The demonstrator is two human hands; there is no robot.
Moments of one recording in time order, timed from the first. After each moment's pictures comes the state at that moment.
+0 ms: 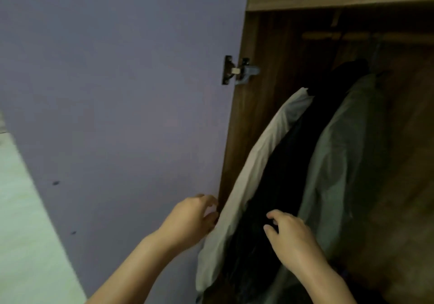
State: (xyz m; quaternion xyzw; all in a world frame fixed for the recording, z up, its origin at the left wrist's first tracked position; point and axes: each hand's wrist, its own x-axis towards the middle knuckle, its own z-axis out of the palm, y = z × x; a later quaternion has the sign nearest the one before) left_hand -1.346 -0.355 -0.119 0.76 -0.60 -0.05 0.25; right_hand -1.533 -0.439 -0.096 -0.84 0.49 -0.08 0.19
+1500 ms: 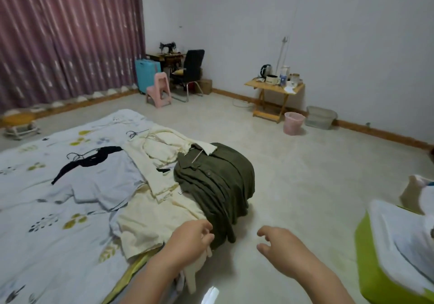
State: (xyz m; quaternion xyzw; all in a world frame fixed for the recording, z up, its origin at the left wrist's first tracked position) left_hand -0.978 0.358 -0.210 0.94 0.06 -0.06 0.32; right_hand -0.933 0.151 -0.170 -0.96 -0.14 0.20 0.16
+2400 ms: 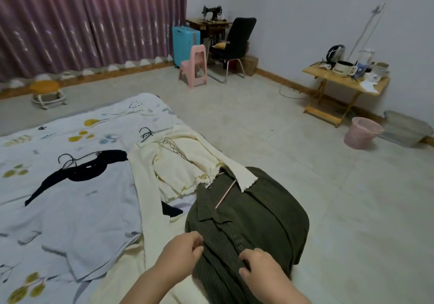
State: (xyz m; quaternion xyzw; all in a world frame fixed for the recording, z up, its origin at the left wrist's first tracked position) left_hand -0.598 0.589 -0.308 0.91 0.23 -0.10 0.34; right_hand -0.519 0.410 -0.287 -0.91 -0.25 0.31 0.11
